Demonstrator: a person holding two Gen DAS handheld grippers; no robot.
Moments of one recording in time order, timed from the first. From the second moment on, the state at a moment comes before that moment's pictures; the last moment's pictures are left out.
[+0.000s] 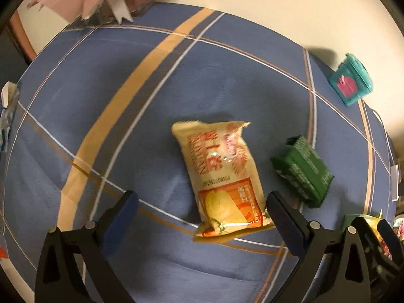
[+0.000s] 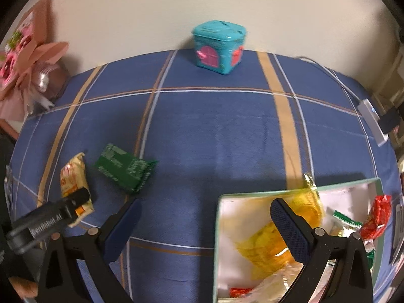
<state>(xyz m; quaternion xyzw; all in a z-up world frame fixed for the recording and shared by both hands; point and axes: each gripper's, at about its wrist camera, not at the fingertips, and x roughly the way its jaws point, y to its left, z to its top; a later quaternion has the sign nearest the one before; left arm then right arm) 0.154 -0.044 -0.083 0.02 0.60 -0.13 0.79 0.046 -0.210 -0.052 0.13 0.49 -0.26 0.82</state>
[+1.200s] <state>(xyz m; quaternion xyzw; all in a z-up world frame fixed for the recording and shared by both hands) 0.180 -0.013 -0.083 -0.05 0.59 -0.13 0.79 0.142 -0.166 -0.106 0.04 0.54 -0.17 0.83</state>
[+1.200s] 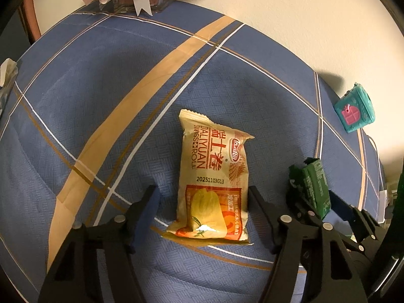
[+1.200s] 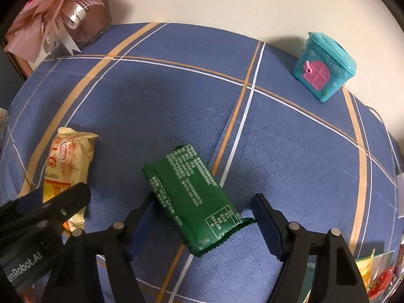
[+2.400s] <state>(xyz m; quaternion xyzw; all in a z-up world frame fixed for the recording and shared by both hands) 0.124 -0.034 -0.039 -0.06 0.59 -0.17 0.79 0.049 -0.173 -0.066 0.12 0.52 -0.20 0.82</state>
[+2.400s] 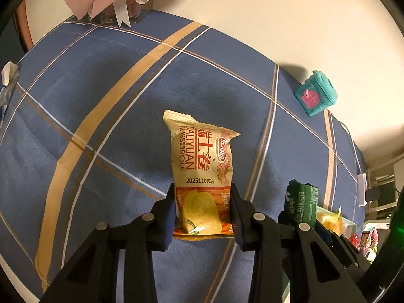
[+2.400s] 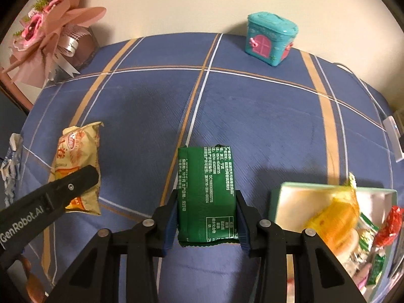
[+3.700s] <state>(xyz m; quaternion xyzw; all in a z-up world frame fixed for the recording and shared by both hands) 0.035 -0.047 0.031 -0.06 0.53 -0.26 0.81 -0.083 -0.156 -0.002 0.17 0.48 -0.24 0.83</state>
